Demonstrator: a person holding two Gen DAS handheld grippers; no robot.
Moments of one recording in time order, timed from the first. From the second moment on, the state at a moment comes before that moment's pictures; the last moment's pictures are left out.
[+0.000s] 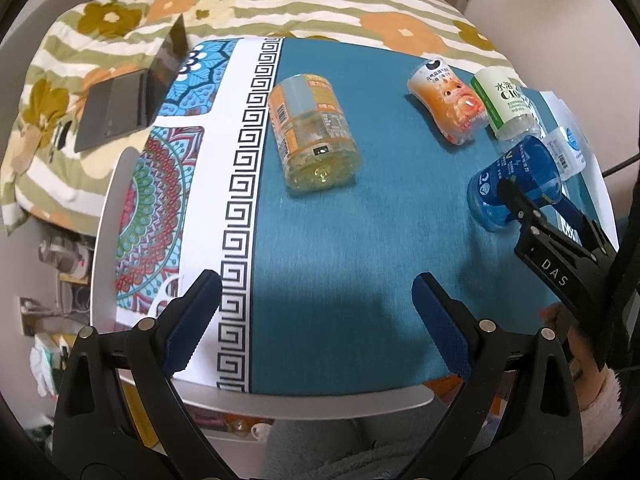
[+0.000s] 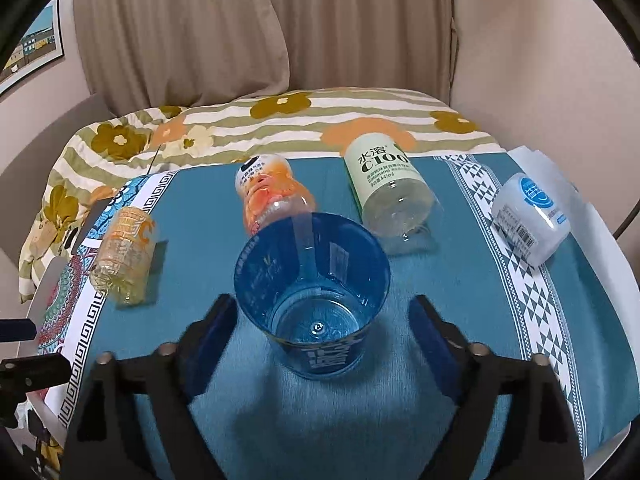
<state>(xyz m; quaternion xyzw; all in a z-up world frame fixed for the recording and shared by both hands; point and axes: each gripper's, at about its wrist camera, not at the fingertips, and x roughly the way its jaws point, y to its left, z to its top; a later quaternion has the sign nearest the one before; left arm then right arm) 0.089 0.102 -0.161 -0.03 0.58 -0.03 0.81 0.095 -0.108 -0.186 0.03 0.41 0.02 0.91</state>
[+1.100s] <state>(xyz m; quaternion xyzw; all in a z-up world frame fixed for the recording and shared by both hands) 0.018 0.018 -0.006 -0.01 0.41 -0.04 0.91 0.024 -0.194 -0.033 0.00 0.46 0.04 0.89</state>
